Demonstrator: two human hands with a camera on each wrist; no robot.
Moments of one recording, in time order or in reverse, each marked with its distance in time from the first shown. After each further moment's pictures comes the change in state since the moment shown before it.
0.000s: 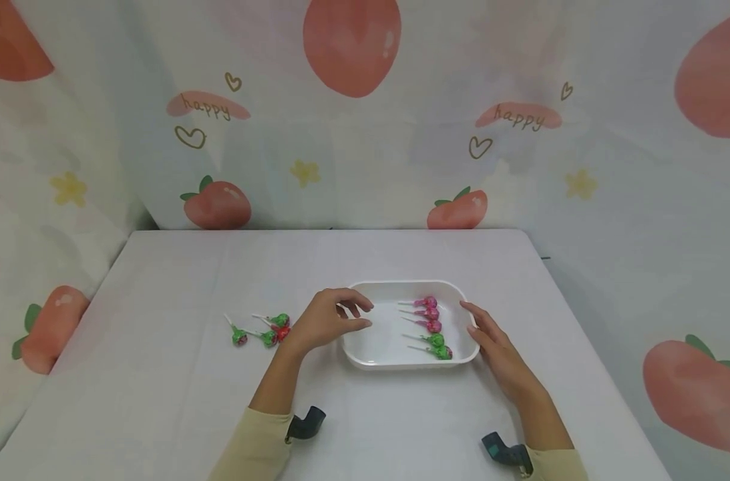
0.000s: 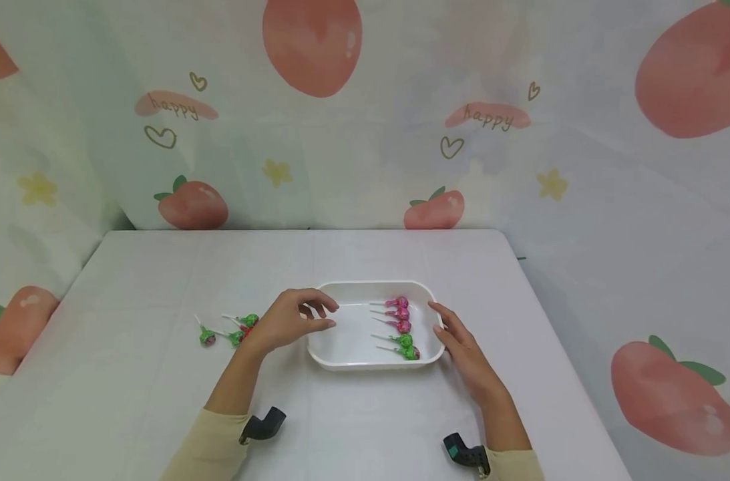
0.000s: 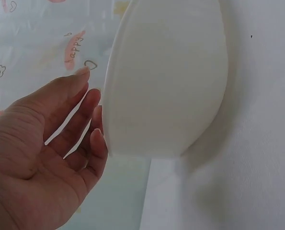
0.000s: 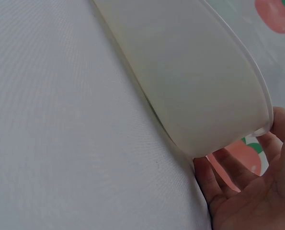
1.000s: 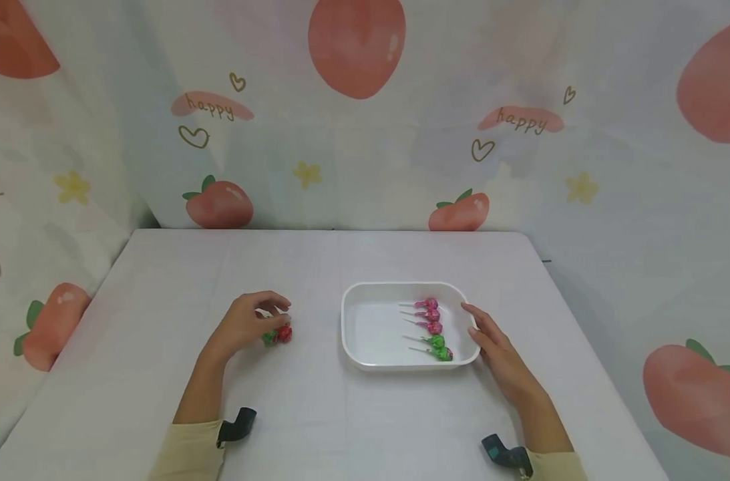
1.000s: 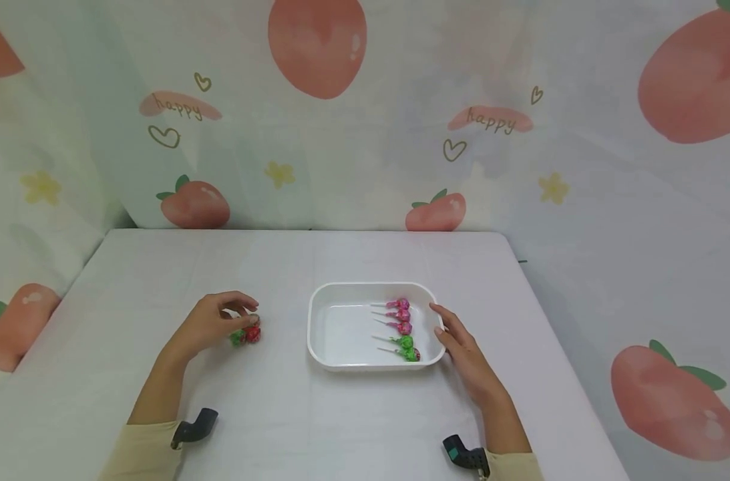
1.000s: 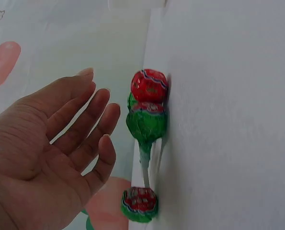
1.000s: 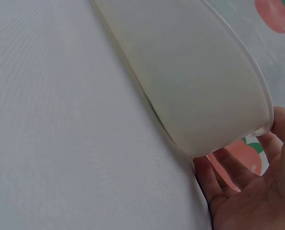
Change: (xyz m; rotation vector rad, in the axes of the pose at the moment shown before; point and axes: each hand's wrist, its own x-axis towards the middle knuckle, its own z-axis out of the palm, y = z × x) left_hand -0.069 -0.059 -0.088 0.116 0.152 -0.230; right_hand 0.000 0.002 0.000 -0.017 0.008 -0.014
